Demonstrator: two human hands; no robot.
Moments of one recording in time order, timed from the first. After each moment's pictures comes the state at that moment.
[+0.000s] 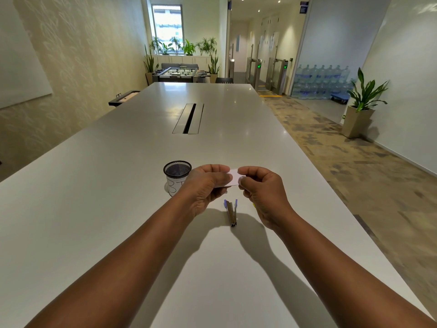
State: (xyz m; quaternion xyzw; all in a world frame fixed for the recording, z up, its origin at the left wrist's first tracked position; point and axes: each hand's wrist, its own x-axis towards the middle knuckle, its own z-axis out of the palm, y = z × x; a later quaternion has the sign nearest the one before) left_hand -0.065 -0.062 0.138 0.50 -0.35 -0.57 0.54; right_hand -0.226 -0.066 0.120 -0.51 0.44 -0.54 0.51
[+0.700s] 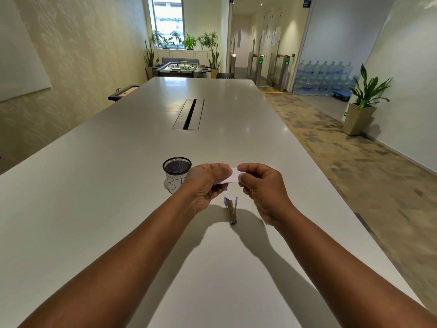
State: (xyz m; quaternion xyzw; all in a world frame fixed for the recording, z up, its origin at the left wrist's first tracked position) left_hand -0.067 -0.070 0.135 0.50 -0.30 -0.59 0.56; right_hand -0.225 -0.074 0.119 -0.51 0.44 -0.53 0.51
